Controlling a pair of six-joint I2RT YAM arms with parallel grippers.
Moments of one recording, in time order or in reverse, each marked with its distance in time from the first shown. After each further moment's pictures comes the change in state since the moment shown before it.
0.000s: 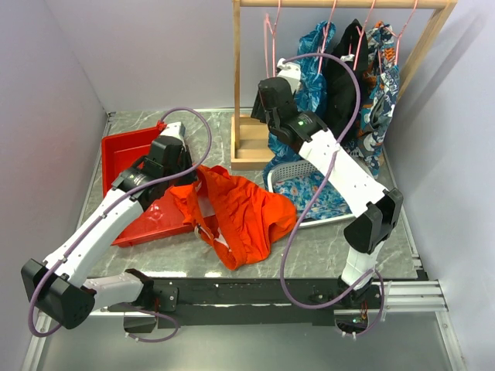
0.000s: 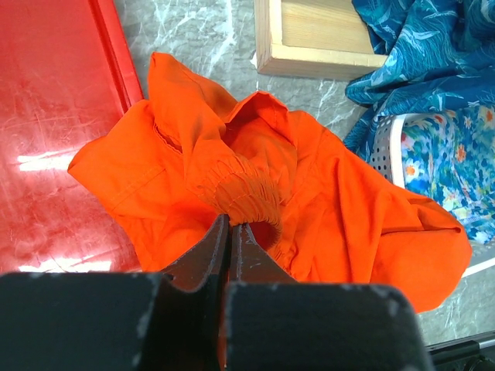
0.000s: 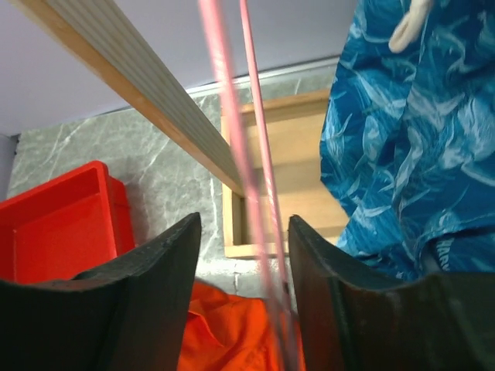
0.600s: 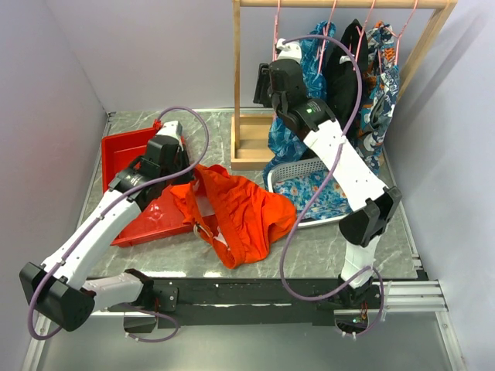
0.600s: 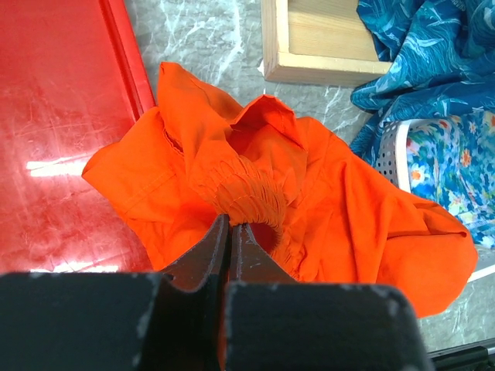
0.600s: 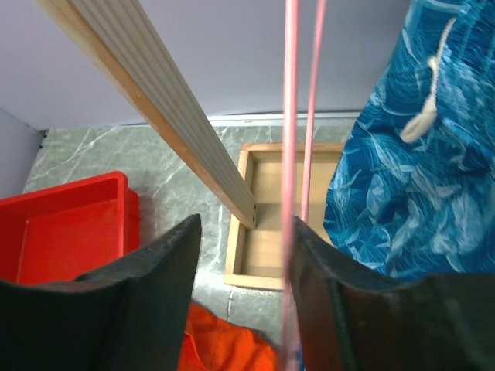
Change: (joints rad) left arm 0.021 -0.015 0.000 0.000 0.000 0.026; right arm -0.054 0.058 0.187 0.002 -0.142 -0.188
